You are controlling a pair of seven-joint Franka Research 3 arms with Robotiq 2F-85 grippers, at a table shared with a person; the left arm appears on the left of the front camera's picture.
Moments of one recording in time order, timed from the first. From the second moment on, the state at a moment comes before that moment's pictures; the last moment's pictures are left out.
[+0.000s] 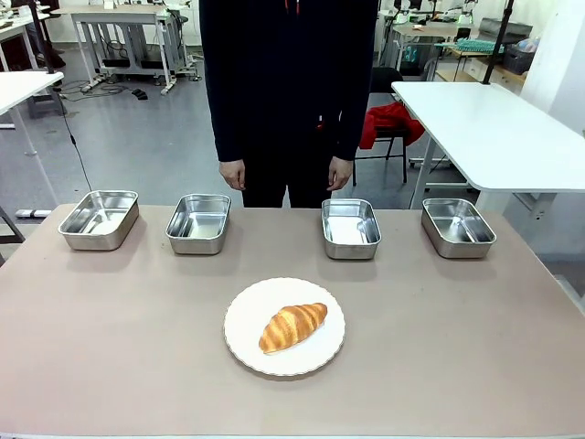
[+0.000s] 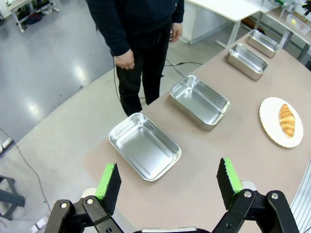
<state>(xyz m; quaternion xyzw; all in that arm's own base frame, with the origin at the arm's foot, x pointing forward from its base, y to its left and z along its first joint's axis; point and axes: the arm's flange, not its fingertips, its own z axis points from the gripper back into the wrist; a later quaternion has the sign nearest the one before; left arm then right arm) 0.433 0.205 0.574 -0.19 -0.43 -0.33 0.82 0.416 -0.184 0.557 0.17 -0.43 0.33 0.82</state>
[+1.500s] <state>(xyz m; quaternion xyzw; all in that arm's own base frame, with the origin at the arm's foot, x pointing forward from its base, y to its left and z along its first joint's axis) 0.433 0.205 0.574 -0.19 -0.43 -0.33 0.82 0.415 -0.184 0.557 0.17 -0.43 0.33 0.82</state>
